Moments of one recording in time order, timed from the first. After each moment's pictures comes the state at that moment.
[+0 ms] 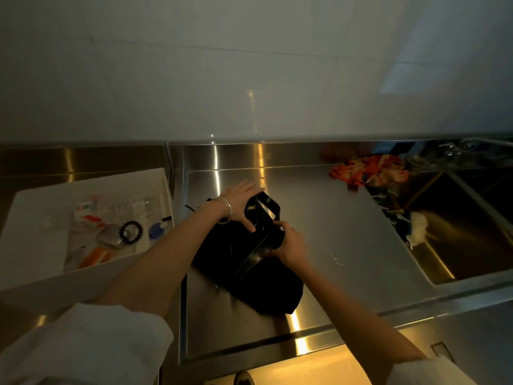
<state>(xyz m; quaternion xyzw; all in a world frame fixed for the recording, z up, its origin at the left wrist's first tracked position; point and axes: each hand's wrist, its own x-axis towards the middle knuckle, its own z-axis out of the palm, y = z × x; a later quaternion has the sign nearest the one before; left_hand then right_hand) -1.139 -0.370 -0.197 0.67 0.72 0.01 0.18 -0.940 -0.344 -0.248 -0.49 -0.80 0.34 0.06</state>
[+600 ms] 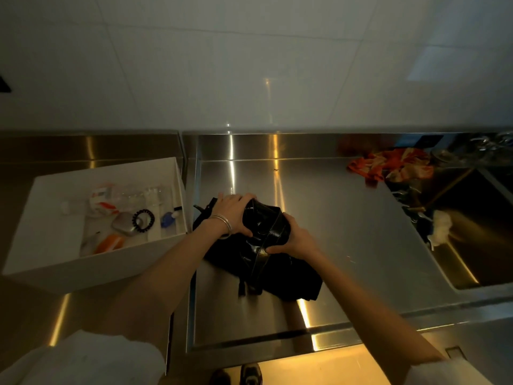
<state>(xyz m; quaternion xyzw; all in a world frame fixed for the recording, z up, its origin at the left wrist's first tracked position) -1.131 -0.417 -0.232 0.58 0.80 0.06 0.12 -0.940 -0.342 -0.227 -0.44 -0.81 0.38 -0.08</state>
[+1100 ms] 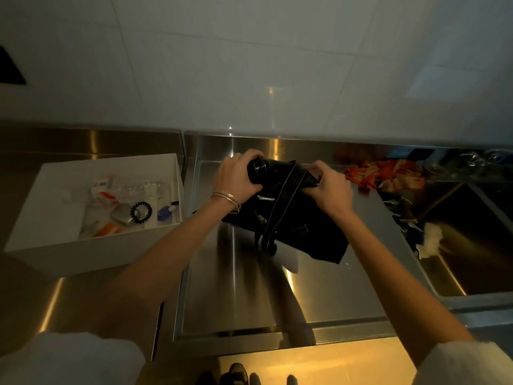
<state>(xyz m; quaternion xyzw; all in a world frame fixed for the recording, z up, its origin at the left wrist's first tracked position) -1.094 -0.417 -0.130 0.47 0.81 0.35 -0.01 -0.927 -0.294 -0.112 -0.42 -0.87 0.19 0.19</state>
